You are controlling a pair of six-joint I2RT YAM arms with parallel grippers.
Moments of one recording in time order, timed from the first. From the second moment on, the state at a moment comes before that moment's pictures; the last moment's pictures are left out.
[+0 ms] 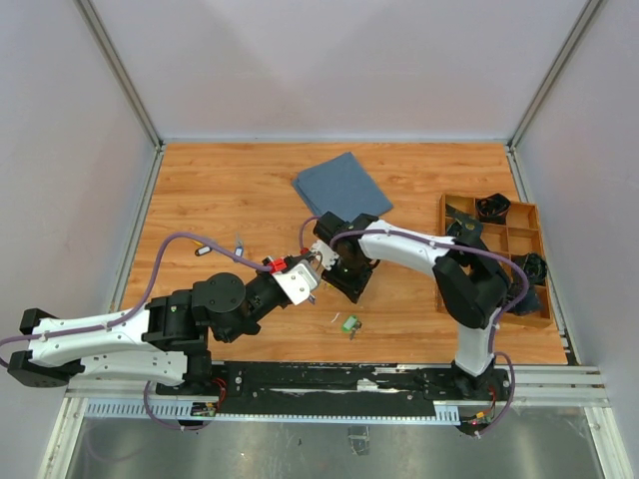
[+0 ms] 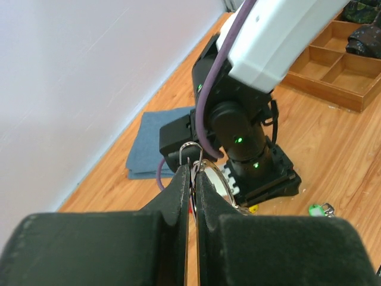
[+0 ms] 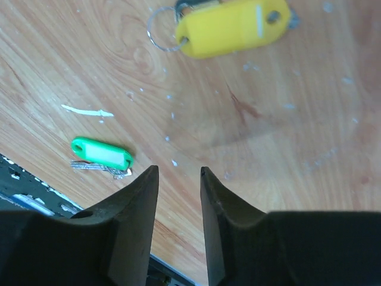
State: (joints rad) left arm -1.44 0.81 0.92 -0.18 -0.66 0.41; right arm 0.84 1.92 1.37 -0.97 -0.14 -0.24
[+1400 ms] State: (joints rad) left arm -1.44 0.83 0.89 -0.16 -0.67 0.41; right arm 1.00 1.66 1.02 -0.71 0.12 0.56
